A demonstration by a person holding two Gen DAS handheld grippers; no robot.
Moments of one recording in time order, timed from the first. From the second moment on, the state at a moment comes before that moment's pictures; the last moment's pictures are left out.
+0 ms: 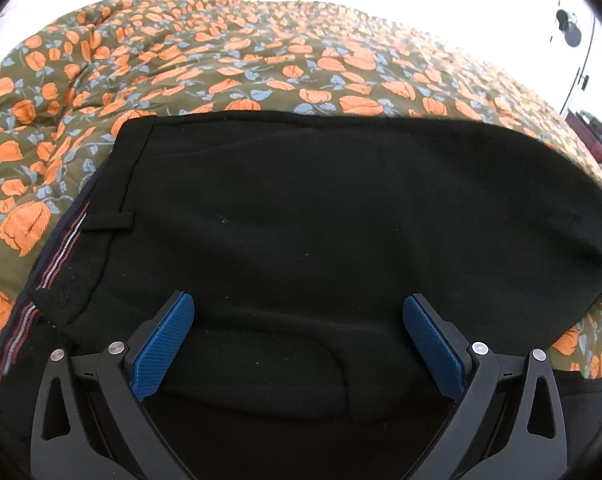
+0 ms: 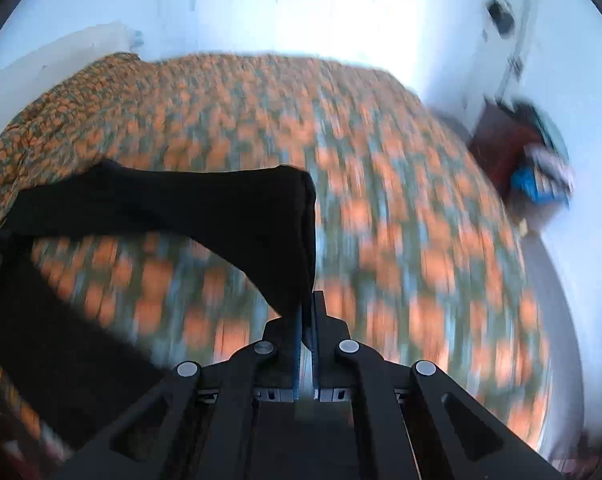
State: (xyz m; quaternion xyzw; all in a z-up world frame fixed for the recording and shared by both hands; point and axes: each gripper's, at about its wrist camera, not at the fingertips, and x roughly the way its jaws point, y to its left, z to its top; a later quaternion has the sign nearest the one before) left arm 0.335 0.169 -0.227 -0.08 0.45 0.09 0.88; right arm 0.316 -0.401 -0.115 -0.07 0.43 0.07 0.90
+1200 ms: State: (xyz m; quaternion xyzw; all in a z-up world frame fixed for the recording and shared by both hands) left arm 0.154 0.103 -0.175 -0.12 0.42 0.01 0.90; right arm 0.196 -0.255 -0.184 0.15 0.44 0.13 0.88
